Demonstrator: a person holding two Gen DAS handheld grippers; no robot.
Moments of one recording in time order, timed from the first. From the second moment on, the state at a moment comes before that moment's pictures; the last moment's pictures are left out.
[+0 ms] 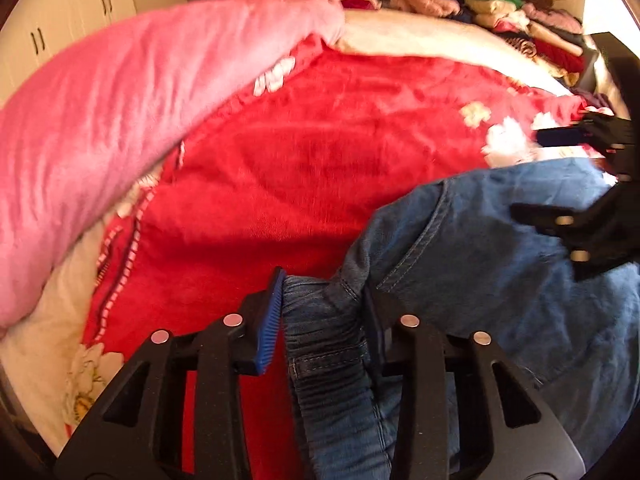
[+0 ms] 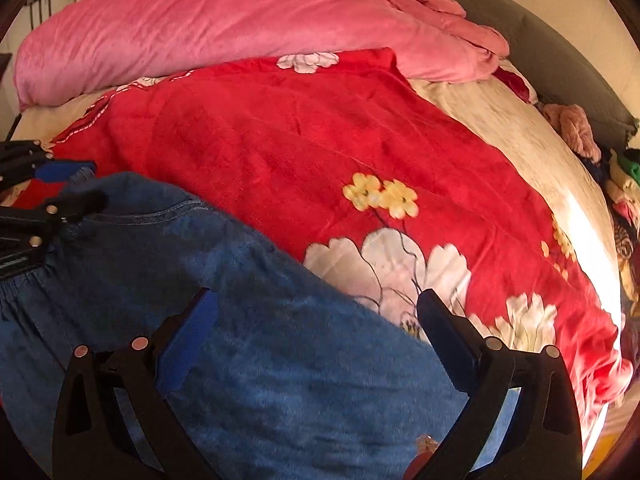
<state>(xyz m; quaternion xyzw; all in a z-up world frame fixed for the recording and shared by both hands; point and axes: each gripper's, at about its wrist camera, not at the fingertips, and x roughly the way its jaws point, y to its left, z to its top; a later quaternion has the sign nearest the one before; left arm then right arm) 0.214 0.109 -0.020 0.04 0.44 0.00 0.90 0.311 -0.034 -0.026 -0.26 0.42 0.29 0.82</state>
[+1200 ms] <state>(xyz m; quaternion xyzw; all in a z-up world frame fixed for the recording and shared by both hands) 0.076 0.115 0.028 0.02 0.38 -0.08 0.92 0.053 -0.076 0.029 -0.12 0.37 0.43 0.82</state>
